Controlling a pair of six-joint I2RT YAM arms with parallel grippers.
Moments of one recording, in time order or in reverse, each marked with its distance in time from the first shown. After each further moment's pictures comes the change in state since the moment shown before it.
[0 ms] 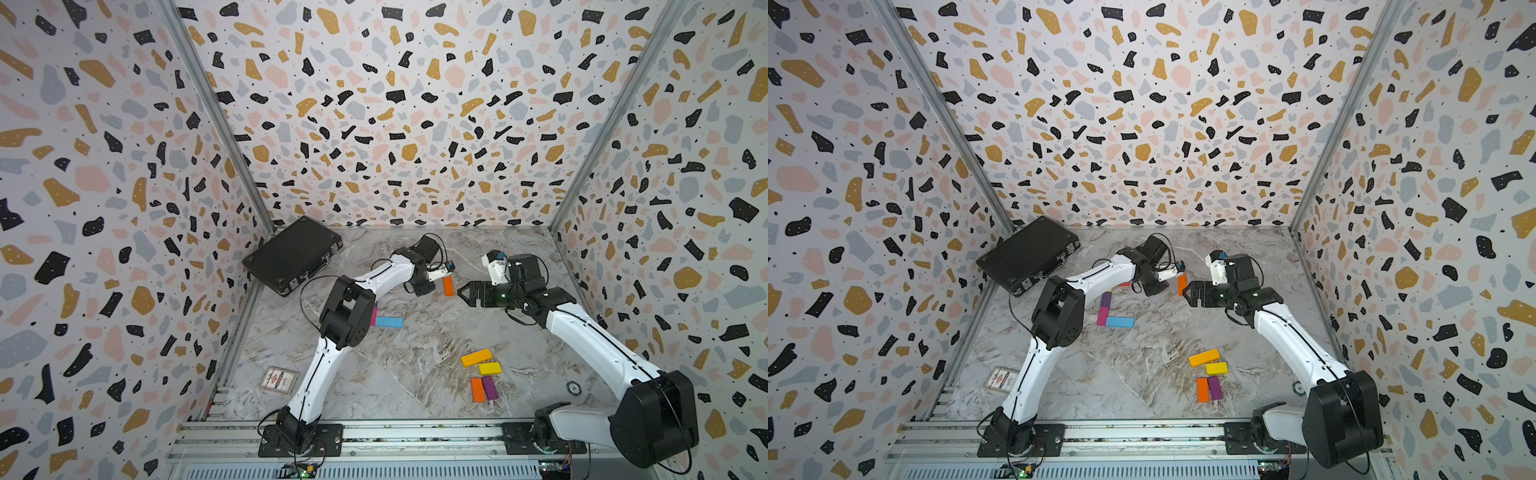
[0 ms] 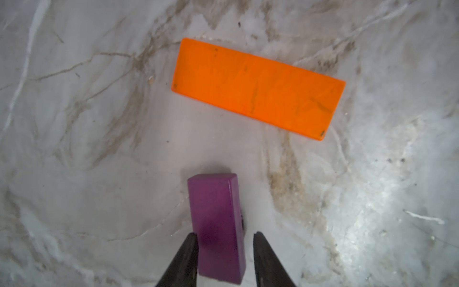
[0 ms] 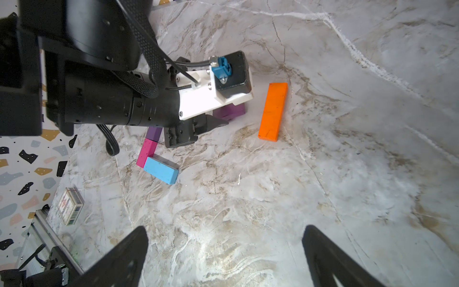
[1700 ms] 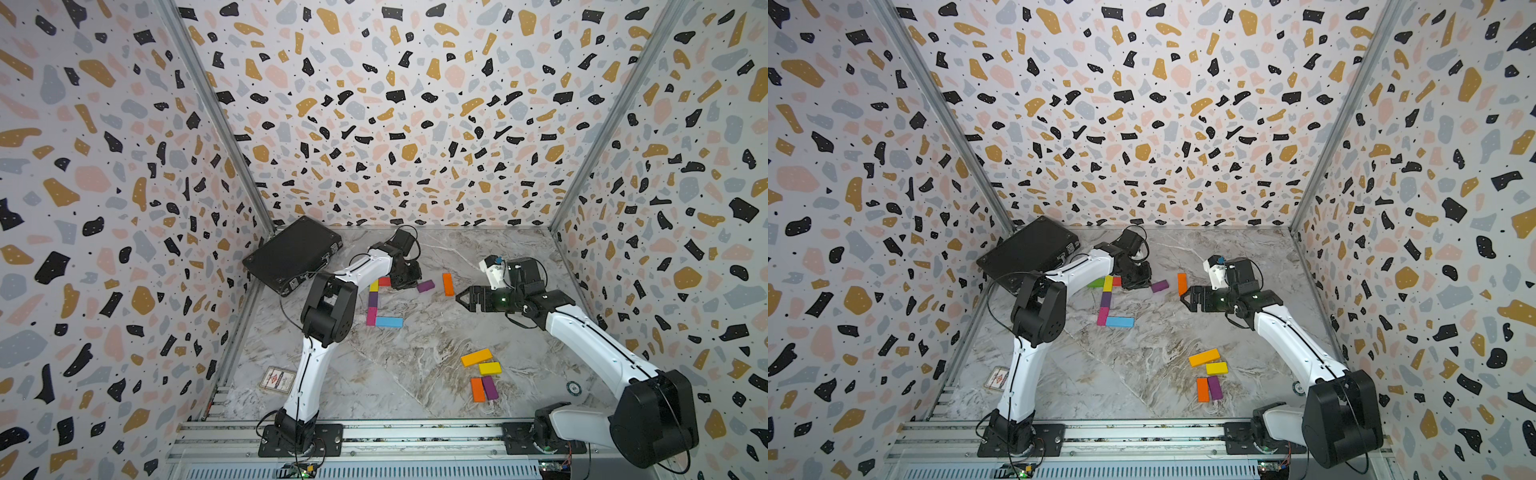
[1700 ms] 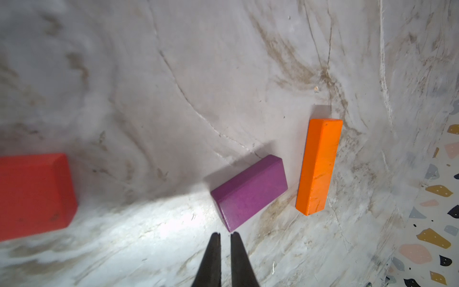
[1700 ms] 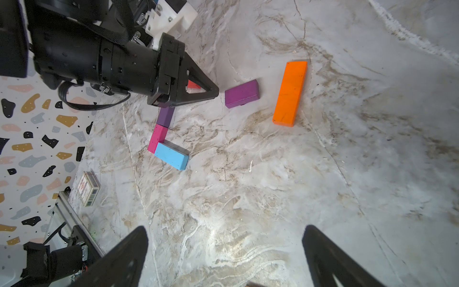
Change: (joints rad) left arm 0.145 -0.105 -0.151 0.053 0.257 -1.302; right arm -0.008 -0.001 -0.035 -0.003 -0.086 -0.003
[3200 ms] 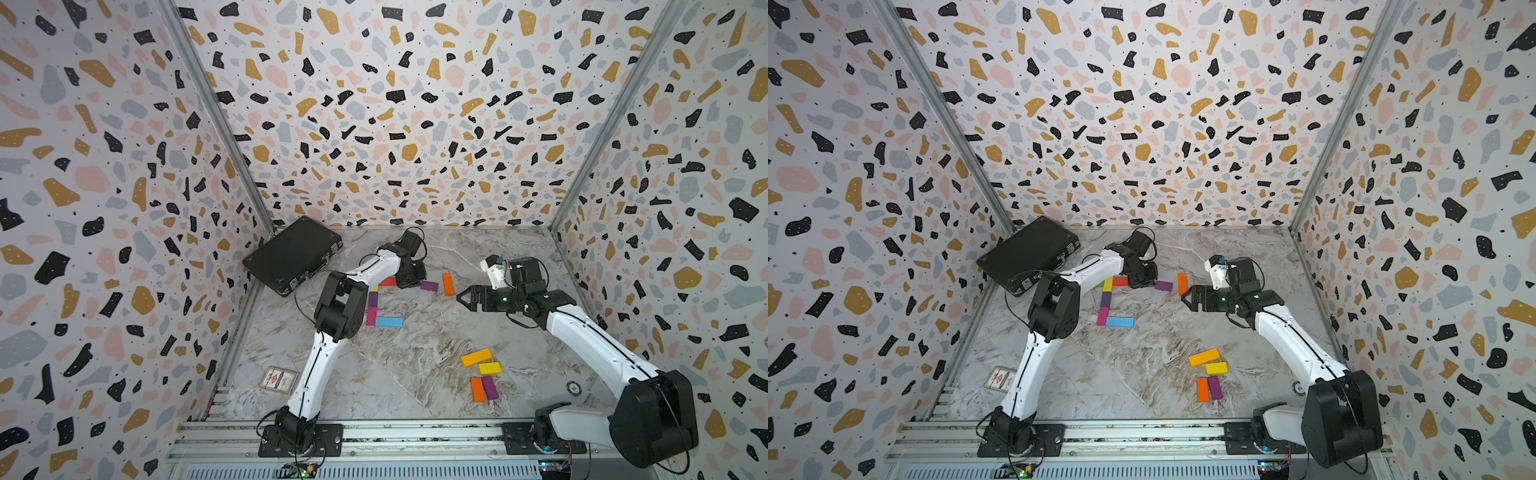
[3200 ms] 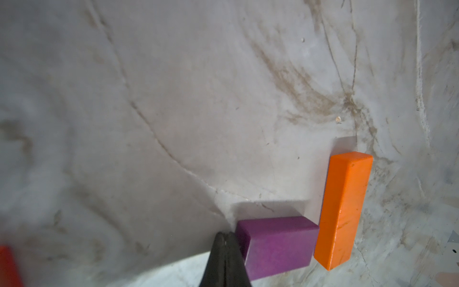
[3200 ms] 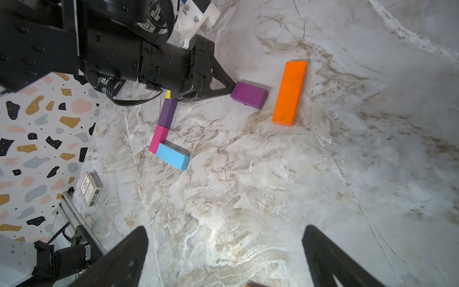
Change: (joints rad) left arm -0.027 0.148 0.159 -0.029 -0.059 0.027; right arm -0.013 0.000 0.000 -0.001 -0.017 0.002
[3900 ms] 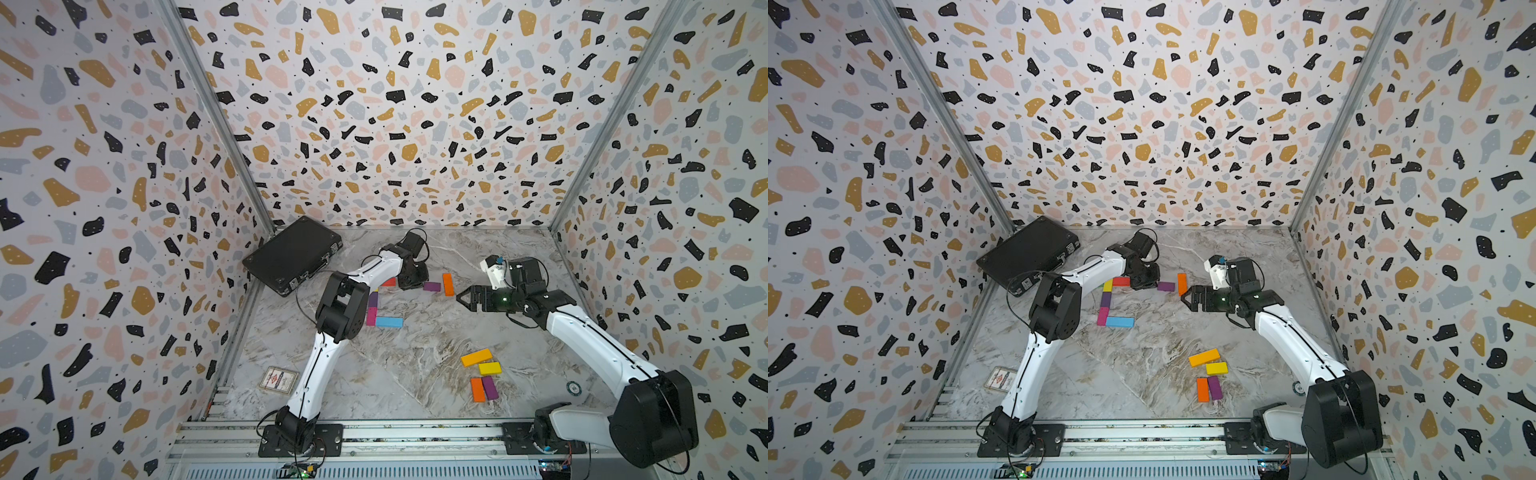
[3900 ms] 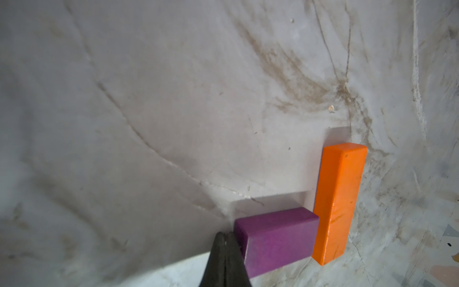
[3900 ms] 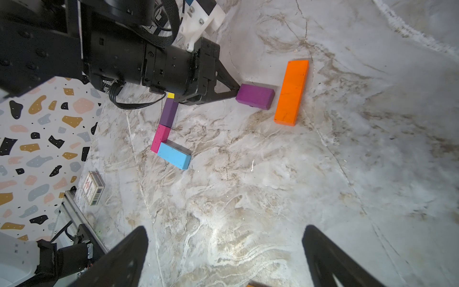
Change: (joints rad) left arm -0.016 -0.001 -0.005 0.003 0.013 -0.013; right arm 0.000 0.000 0.000 0.000 -0.008 0.002
